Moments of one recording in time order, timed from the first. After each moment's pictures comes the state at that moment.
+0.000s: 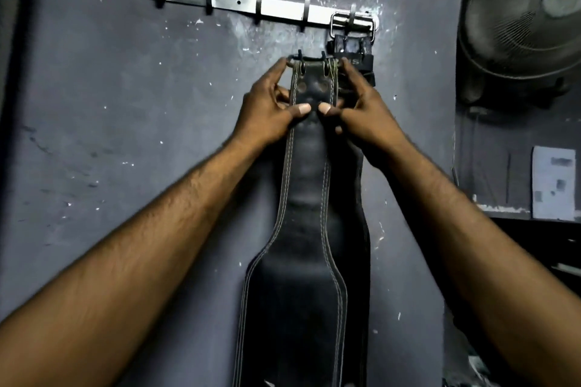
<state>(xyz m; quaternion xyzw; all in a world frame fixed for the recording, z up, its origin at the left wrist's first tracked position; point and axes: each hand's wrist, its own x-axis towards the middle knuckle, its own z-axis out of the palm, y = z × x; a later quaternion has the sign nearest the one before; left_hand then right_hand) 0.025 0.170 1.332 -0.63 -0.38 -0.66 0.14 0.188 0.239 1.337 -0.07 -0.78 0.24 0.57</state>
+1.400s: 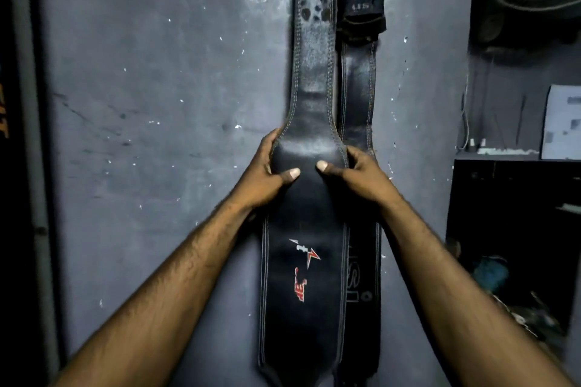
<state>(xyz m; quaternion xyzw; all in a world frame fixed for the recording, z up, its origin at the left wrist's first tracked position) 0.001 0.151 1.166 -0.62 -0.48 -0.61 -0.05 0.185 0.232 1.180 -0.20 -0.75 0.41 0.48</state>
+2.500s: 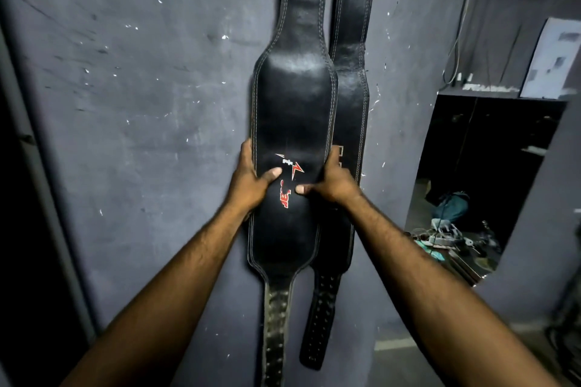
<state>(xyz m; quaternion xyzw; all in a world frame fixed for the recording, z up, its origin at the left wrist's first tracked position) 0.020 0.135 1.018 -0.51 -0.55 -0.66 -0.09 0.185 0.208 1.051 -0.44 -0.81 0.25 0.32</state>
